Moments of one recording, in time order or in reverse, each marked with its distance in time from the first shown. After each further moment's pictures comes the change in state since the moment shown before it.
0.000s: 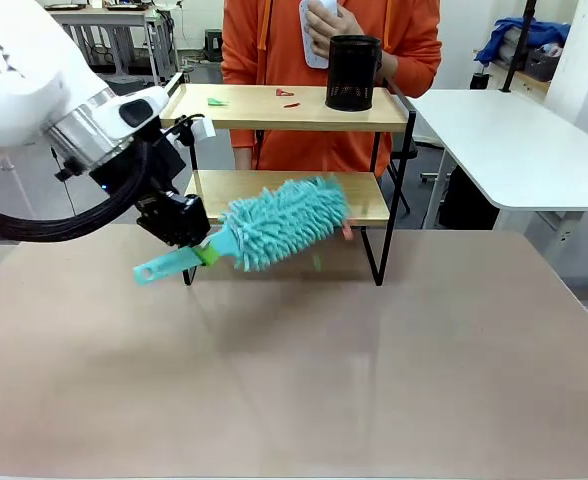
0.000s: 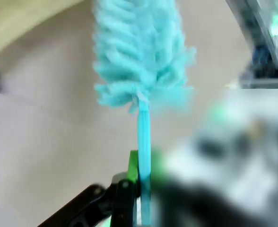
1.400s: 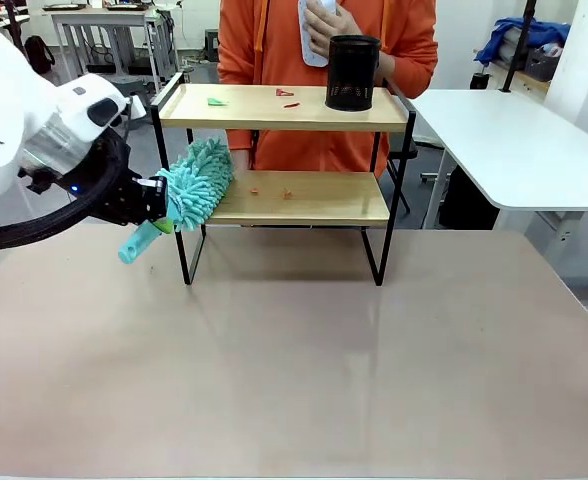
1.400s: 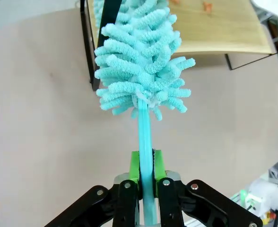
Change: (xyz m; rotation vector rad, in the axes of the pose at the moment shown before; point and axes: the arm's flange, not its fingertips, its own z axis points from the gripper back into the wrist) left arm -0.022 0.036 0.022 0.378 -0.363 0.400; right arm 0.000 0.000 0.000 0.000 0.000 0.000
